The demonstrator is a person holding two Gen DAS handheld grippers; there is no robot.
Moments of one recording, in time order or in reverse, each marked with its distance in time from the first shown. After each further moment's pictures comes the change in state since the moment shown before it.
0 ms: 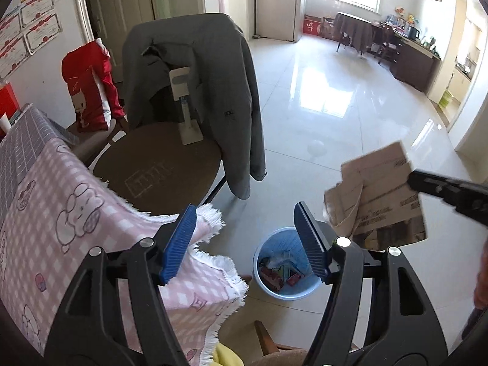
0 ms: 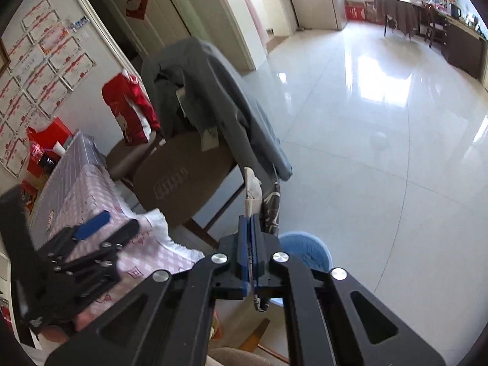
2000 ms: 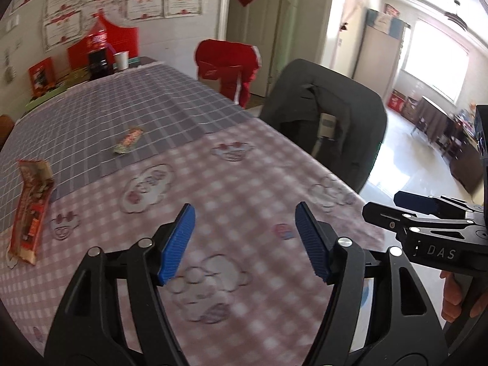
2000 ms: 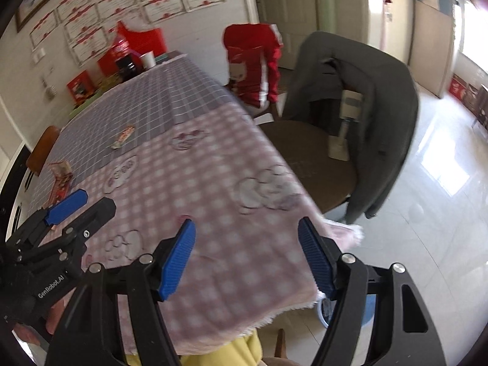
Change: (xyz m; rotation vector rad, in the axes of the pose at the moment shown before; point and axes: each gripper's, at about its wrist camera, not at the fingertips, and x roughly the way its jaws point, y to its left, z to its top) left arm -0.159 0.234 -0.102 -0.431 -0.182 0.262; right arm 0.024 0.323 -0.046 -0.524 0.048 0.157
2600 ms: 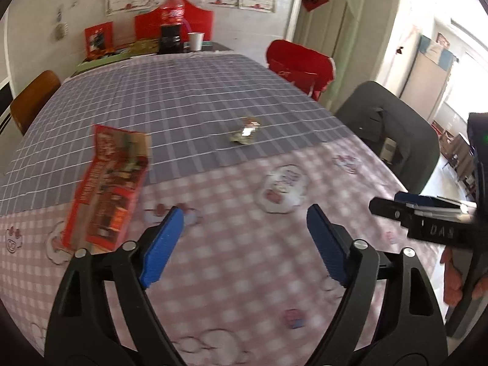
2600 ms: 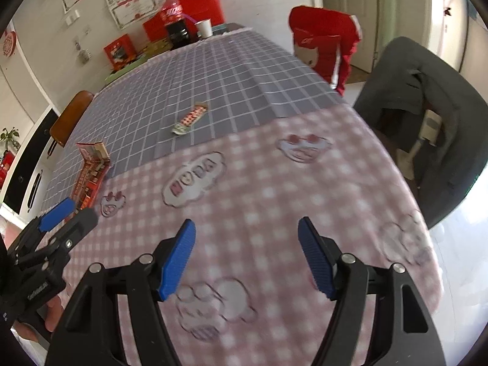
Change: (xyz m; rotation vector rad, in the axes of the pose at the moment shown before) left arm -0.021 0.158 -0.003 -0.183 0.020 0.142; right arm 0.075 0.129 0.048 -0.136 0.112 0.143
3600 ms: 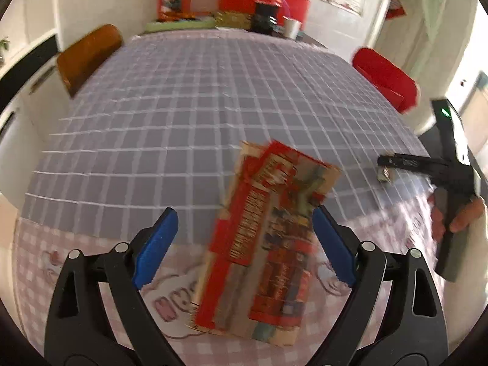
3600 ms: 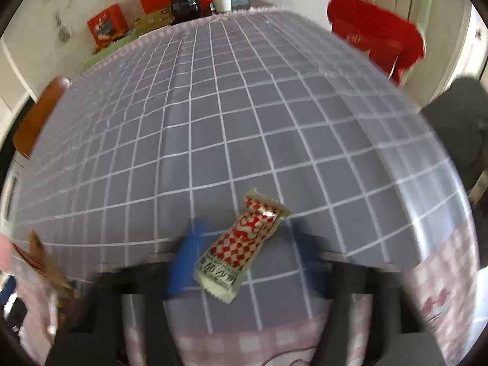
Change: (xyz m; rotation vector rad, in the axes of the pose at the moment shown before) left arm 0.043 0.169 0.036 -0.194 0.104 0.154; right arm 0.188 0.097 0.149 -0.092 0.076 -0.089
